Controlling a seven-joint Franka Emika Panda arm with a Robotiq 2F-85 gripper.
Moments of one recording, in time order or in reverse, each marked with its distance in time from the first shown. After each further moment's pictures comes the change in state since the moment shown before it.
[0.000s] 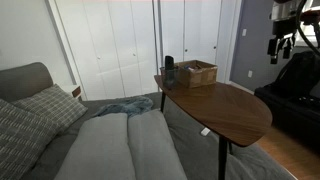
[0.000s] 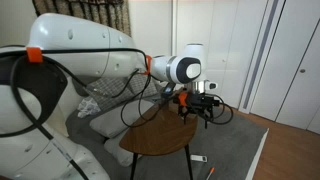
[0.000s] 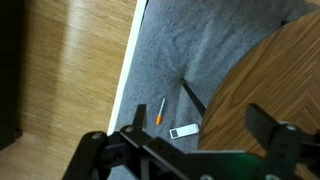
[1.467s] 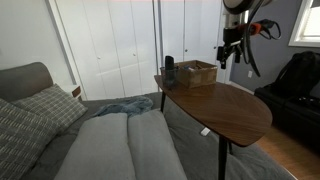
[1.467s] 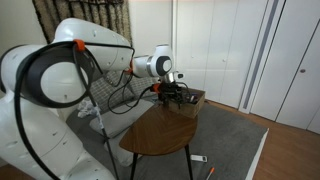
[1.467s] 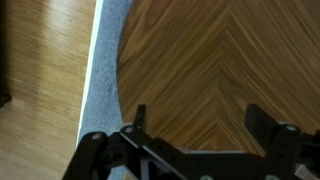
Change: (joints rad) arm 0.153 0.116 0.222 0.050 0.052 0.129 0.346
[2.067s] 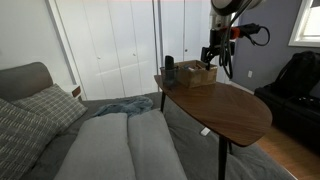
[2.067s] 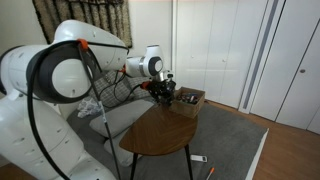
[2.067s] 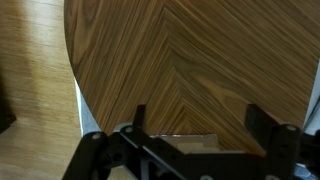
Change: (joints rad) arm 0.022 0.015 0.081 -0.002 0.049 0.057 0.276
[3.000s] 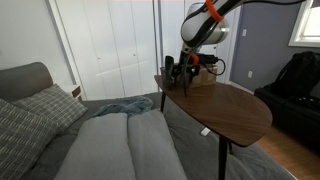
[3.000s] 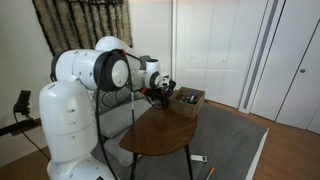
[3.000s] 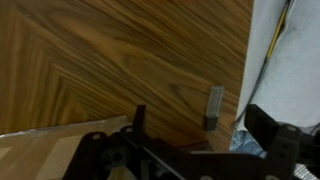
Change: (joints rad) arm 0.078 0.339 0.056 0.133 0.136 0.355 0.088
